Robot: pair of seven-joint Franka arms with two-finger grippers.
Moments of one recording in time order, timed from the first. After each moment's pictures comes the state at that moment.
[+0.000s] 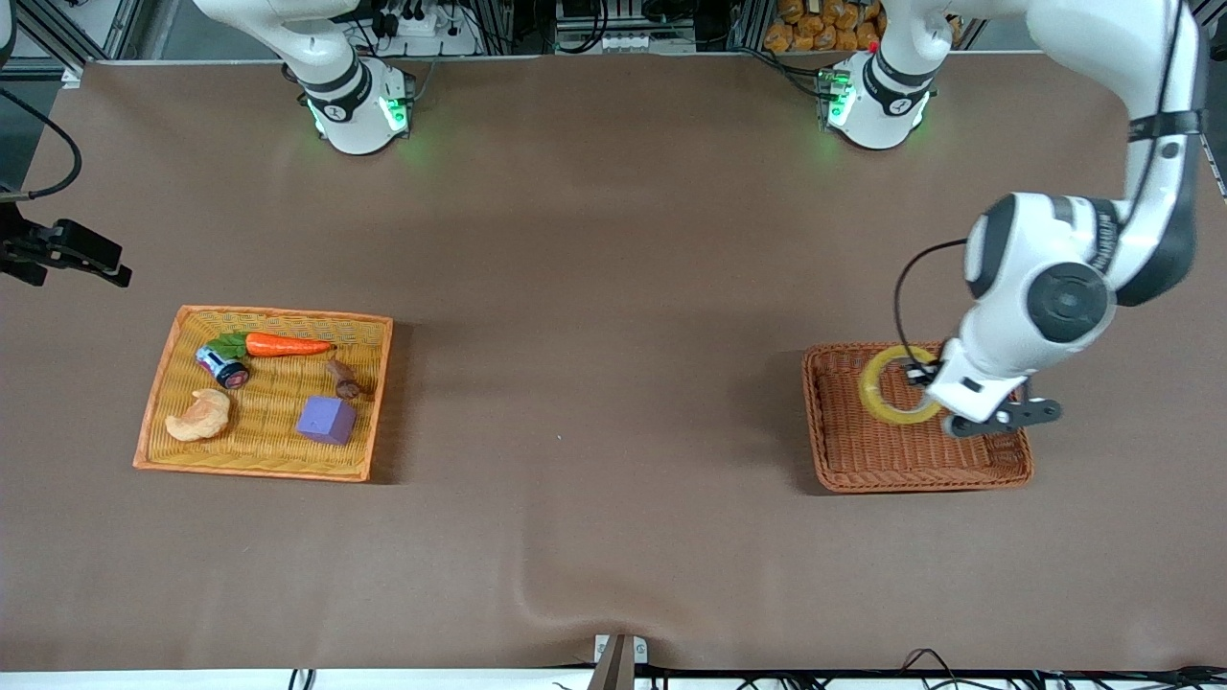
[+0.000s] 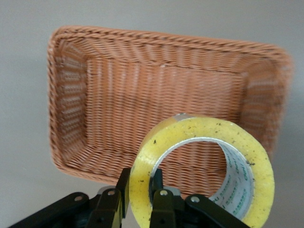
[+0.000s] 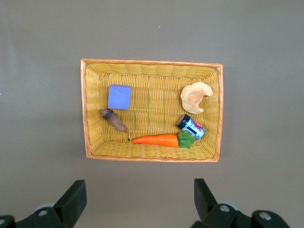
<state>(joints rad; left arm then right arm) -0.21 0.34 0.09 -1.77 0.10 2.00 -0.30 0.09 0.04 -0.18 -1.54 0.01 1.58 -0.06</state>
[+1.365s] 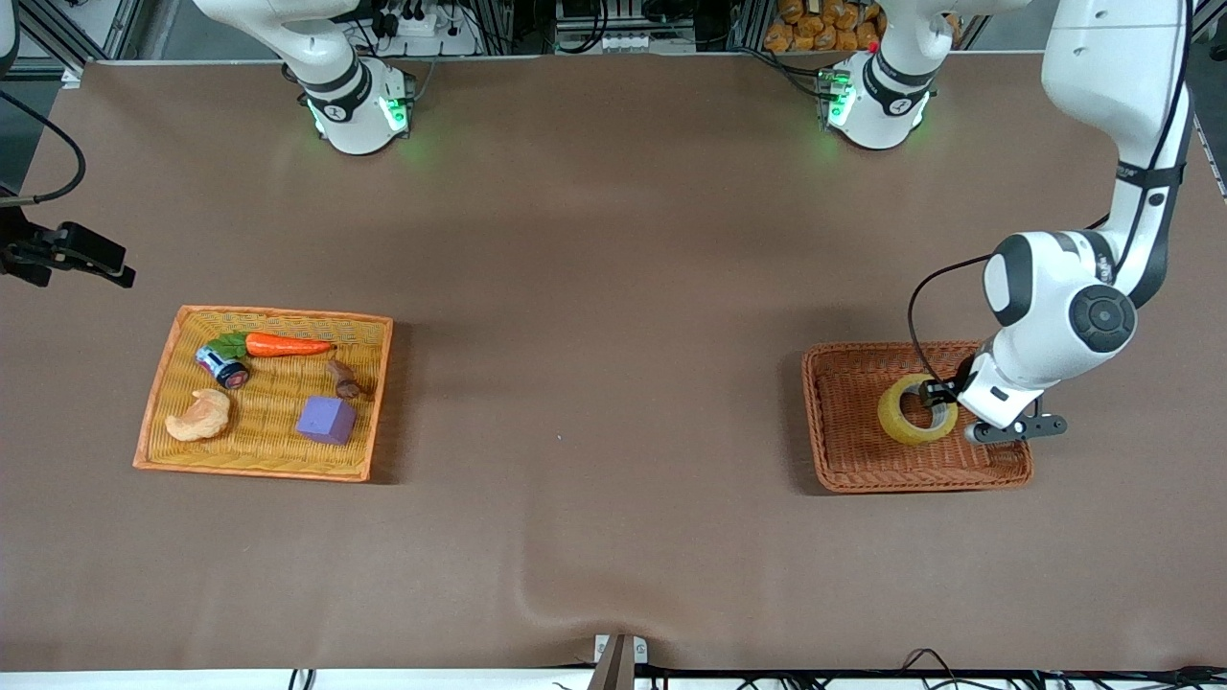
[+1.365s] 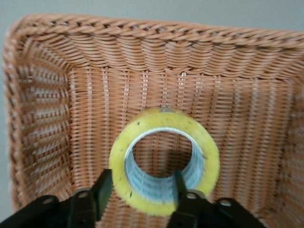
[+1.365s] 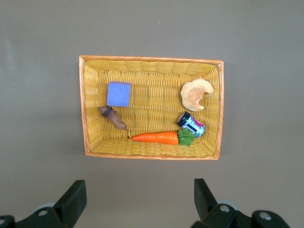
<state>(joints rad) -0.10 0.38 0.08 -1.96 -0.04 2.34 -0.10 0.09 0.05 -0.18 -1.54 0.01 1.57 -0.06</state>
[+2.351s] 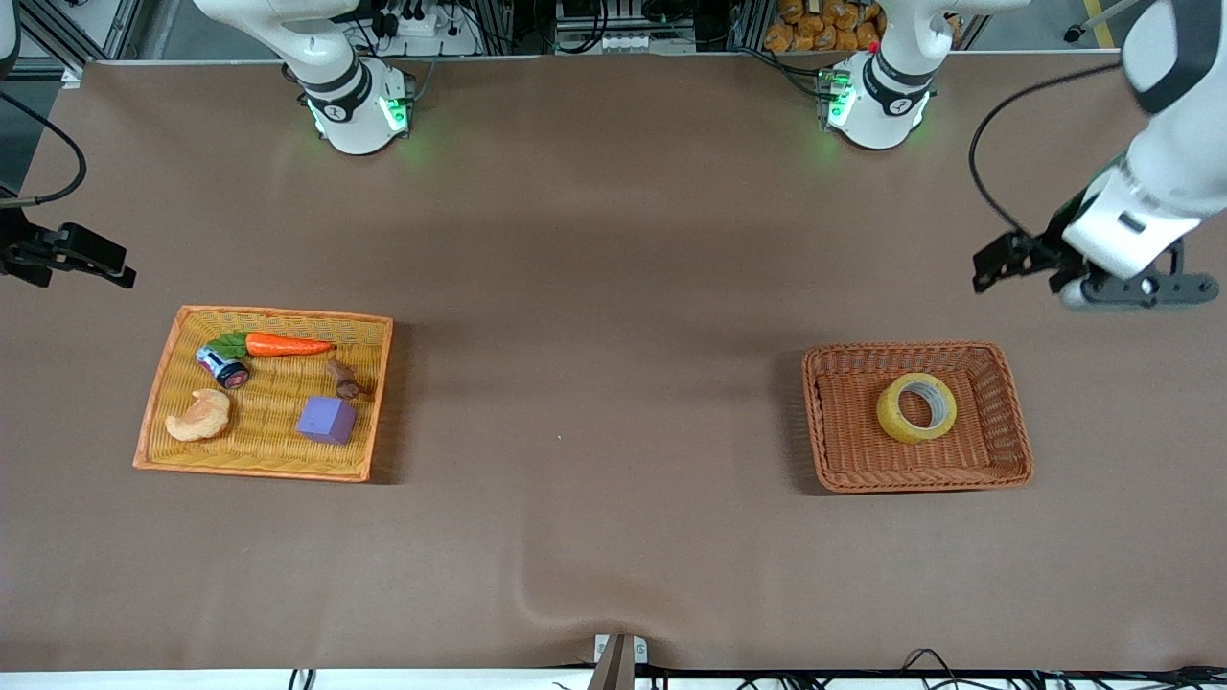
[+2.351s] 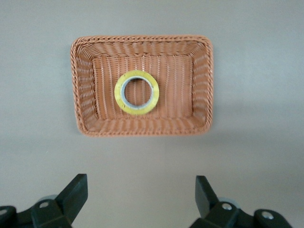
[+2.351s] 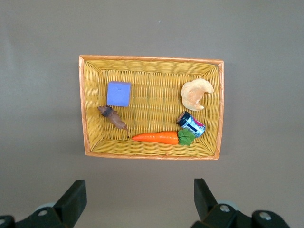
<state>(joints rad) -0.11 -0.07 0.01 -1.77 -0.04 1.72 -0.08 0.09 0.05 -0.18 -1.54 0.01 1.57 -0.06</state>
